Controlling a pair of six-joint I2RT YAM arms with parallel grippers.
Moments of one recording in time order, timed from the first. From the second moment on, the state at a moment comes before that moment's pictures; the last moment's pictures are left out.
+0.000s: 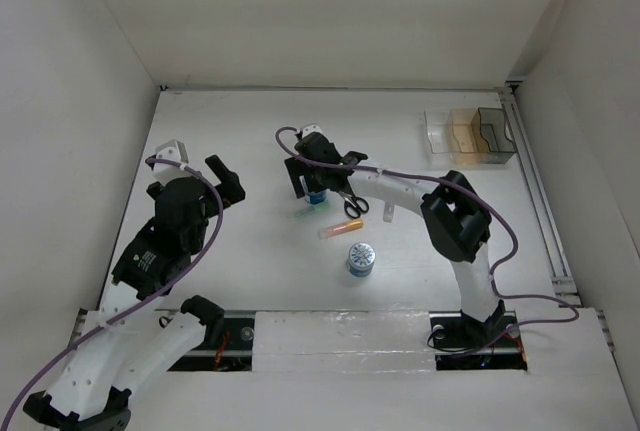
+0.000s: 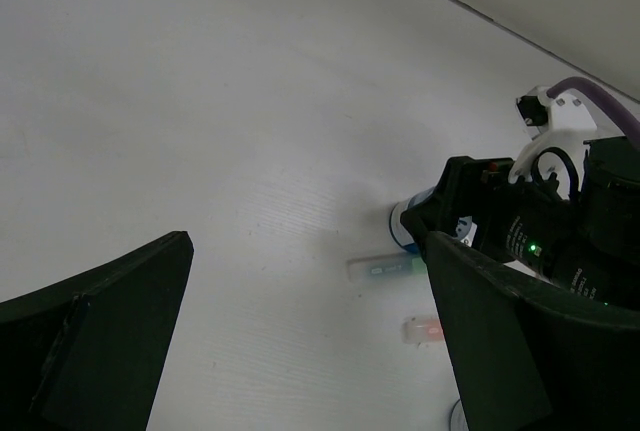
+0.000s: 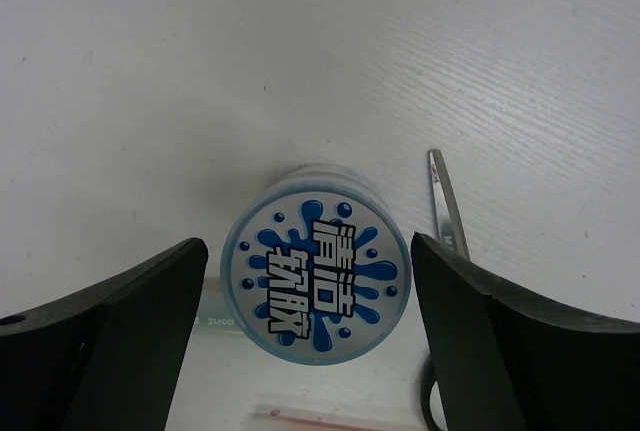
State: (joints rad) left arm -0.49 0.66 0.94 -0.70 -0.54 -0.60; right arm 0.84 2.08 1.62 -0.37 0.26 0.32
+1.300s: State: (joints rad) left arm -0.49 0.59 0.94 -0.70 -0.54 -0.60; right arm 0.05 1.95 1.98 -0.50 0.11 0.36
